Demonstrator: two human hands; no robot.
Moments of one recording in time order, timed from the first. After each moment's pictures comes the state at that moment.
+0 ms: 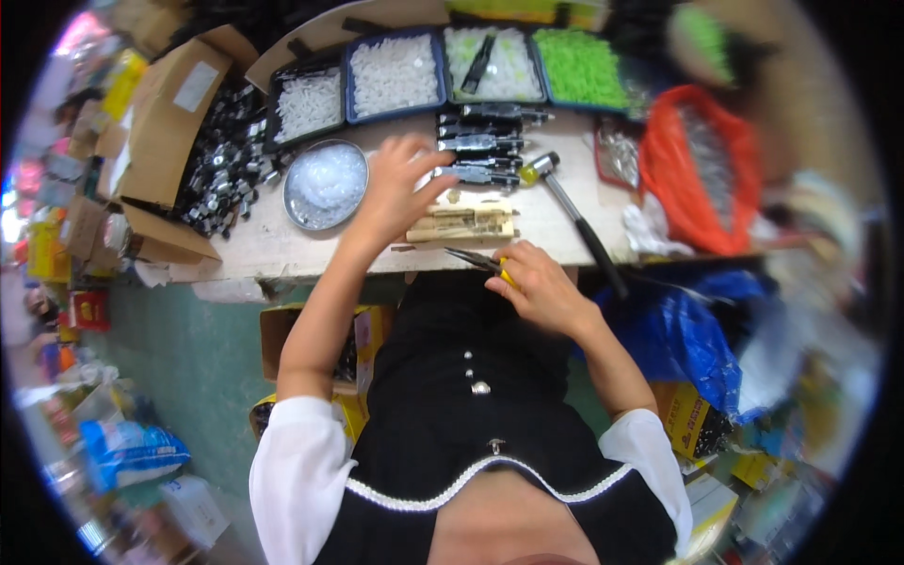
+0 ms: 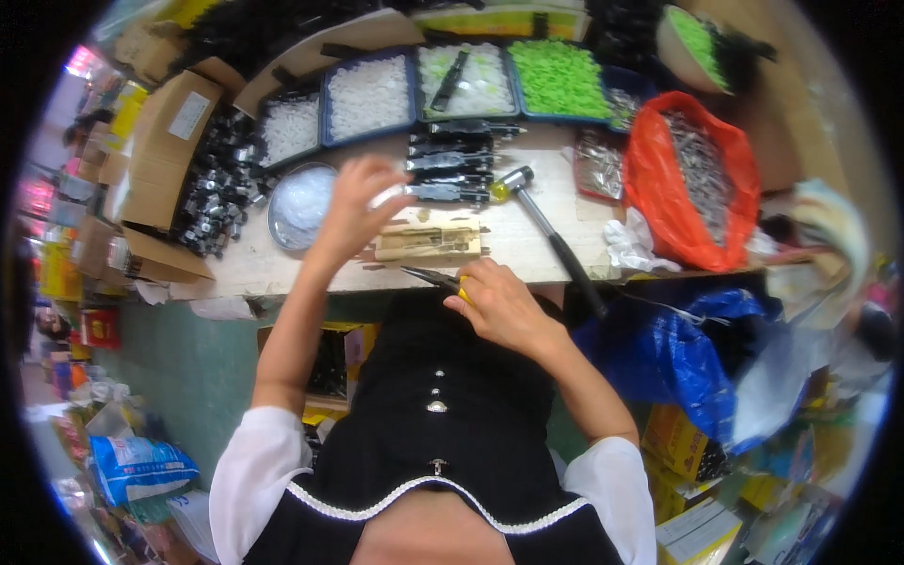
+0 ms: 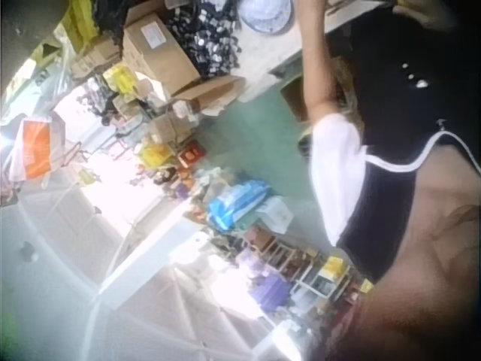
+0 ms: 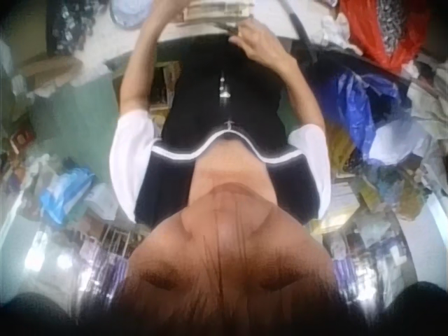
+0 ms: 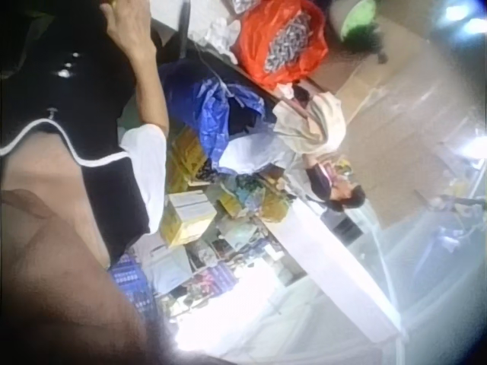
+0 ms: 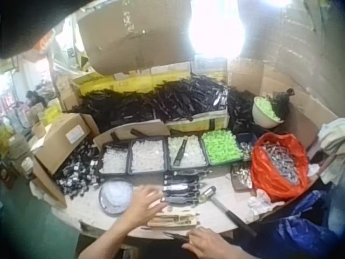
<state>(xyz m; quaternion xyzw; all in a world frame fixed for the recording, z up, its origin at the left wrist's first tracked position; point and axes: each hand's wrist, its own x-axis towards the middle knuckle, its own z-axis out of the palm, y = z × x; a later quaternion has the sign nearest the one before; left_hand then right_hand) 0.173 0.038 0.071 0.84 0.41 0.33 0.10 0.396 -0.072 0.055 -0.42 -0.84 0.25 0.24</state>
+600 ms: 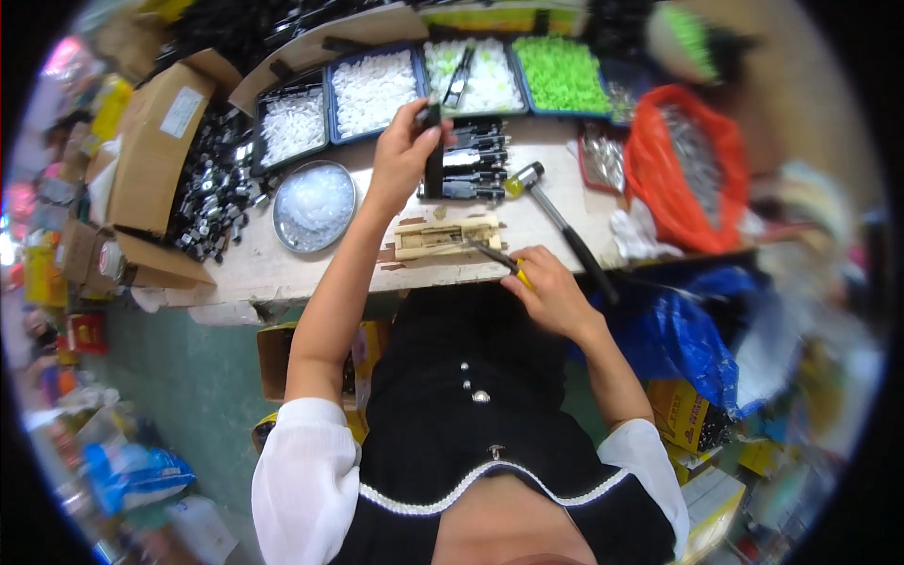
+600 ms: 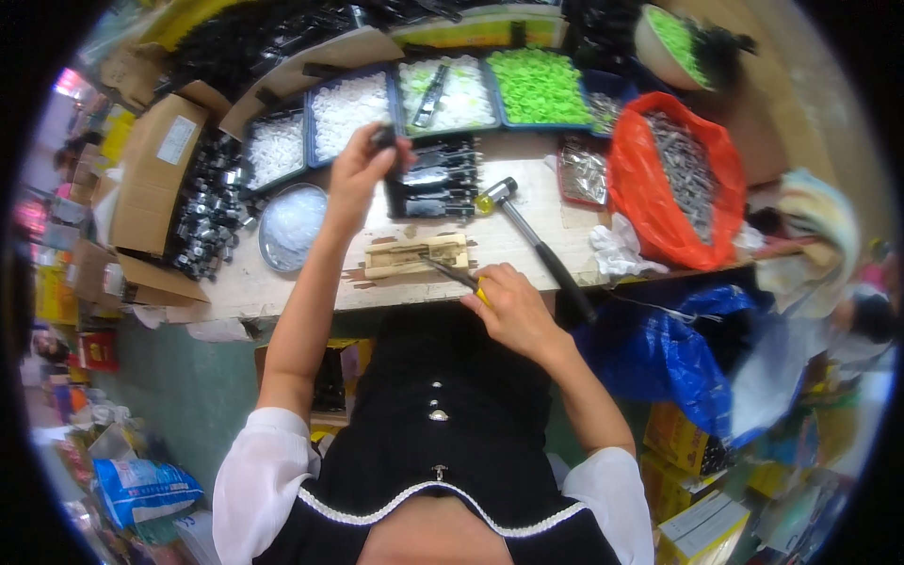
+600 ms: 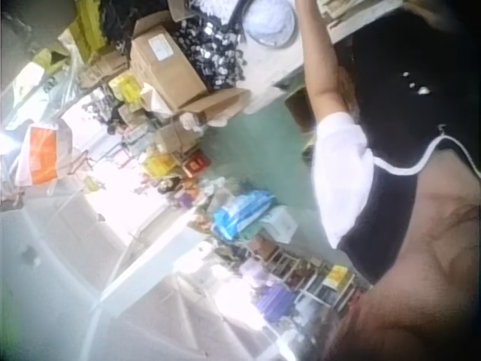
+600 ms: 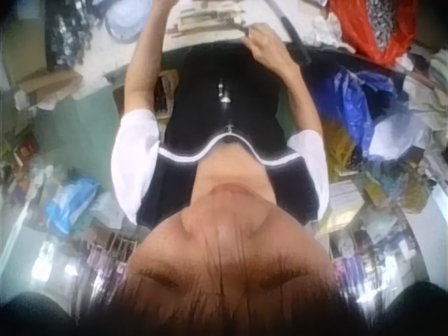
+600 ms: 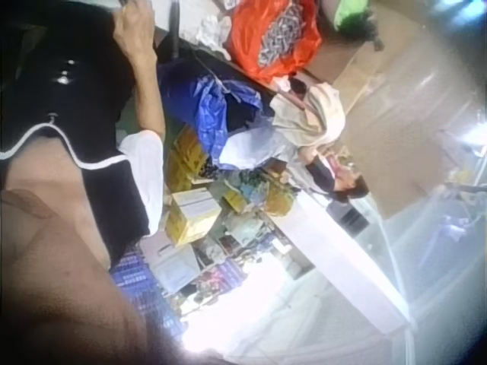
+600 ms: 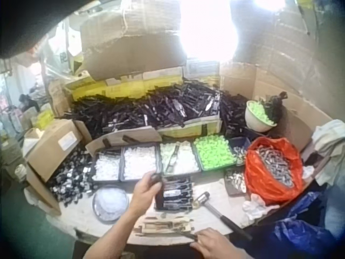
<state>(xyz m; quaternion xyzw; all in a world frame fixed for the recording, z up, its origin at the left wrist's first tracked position) 0.217 0.084 0.077 0.56 0.34 0.53 0.54 0.417 -0.074 0.052 -0.49 -0.79 0.23 0.29</state>
